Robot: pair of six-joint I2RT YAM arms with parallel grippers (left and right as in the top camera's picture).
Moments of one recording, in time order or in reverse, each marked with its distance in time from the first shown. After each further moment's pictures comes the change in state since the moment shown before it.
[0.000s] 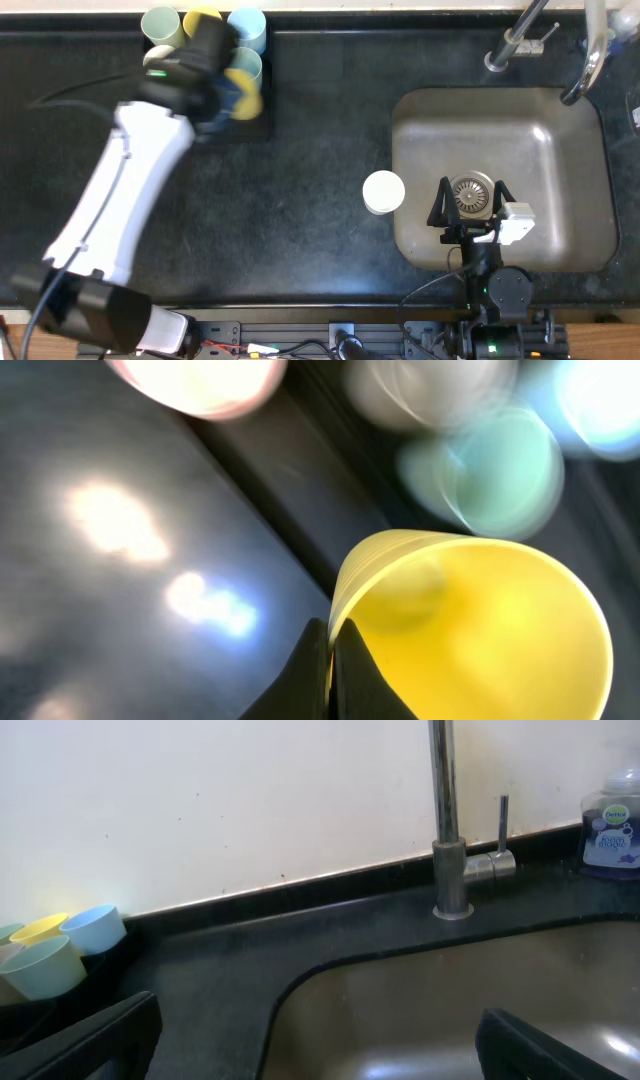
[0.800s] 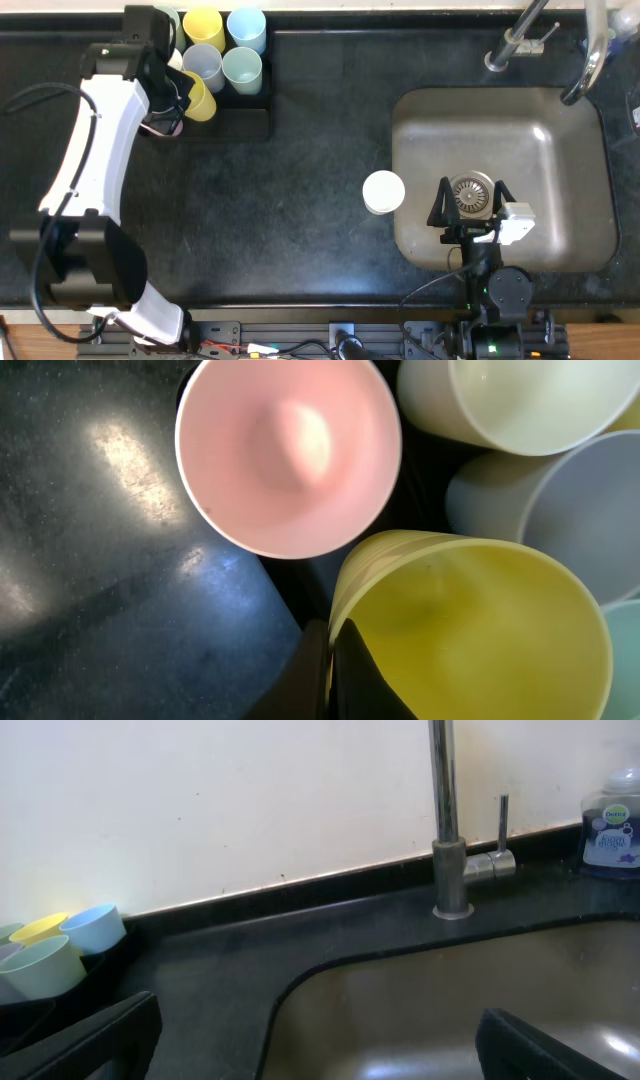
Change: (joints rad) left arm 0.190 0.159 0.000 0.066 0.074 0.000; right arm 0.000 0.000 0.000 0.000 0.000 0.000
